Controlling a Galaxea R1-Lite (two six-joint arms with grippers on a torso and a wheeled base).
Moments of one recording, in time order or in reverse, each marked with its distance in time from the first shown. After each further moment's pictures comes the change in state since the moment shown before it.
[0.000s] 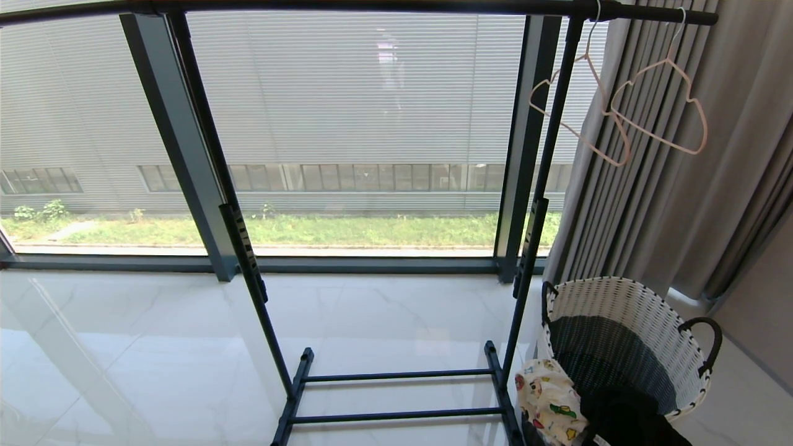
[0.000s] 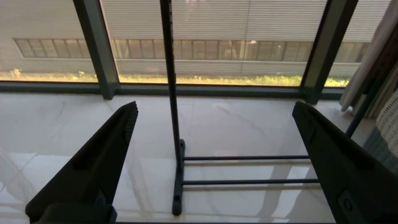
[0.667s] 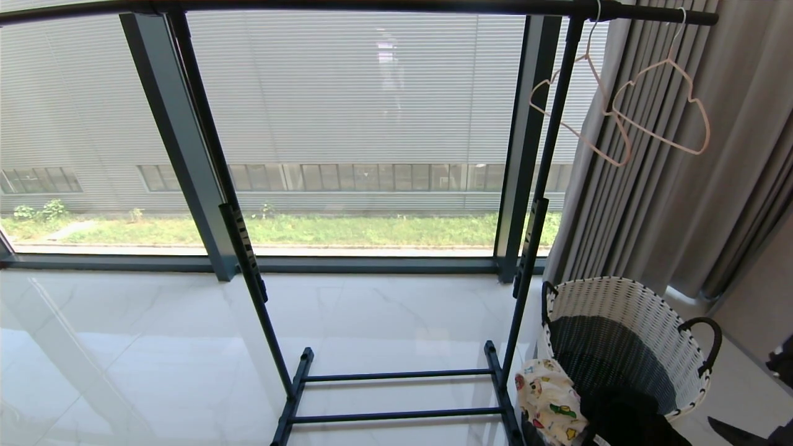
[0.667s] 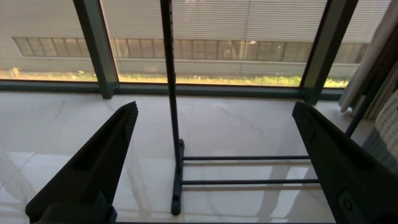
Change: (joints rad) left arm 0.000 0.000 0.000 0.000 -0.001 -0.006; right arm 0.077 1.007 -0.325 -0.022 0.023 -0.446
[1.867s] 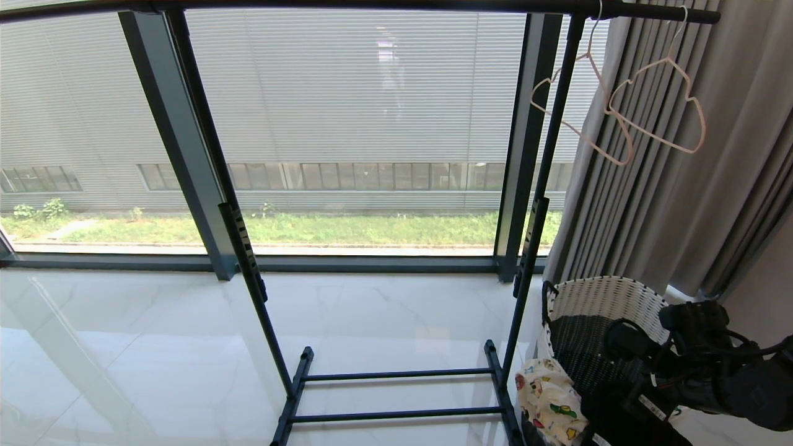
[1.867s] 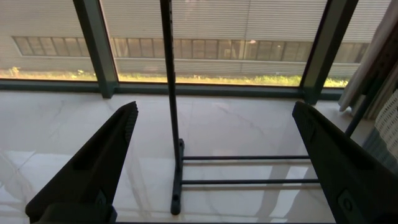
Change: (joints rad) left arm 0.000 0.000 0.000 0.000 0.000 -0.002; right arm 0.064 0.934 -0.079 -0.628 -0.180 -0.142
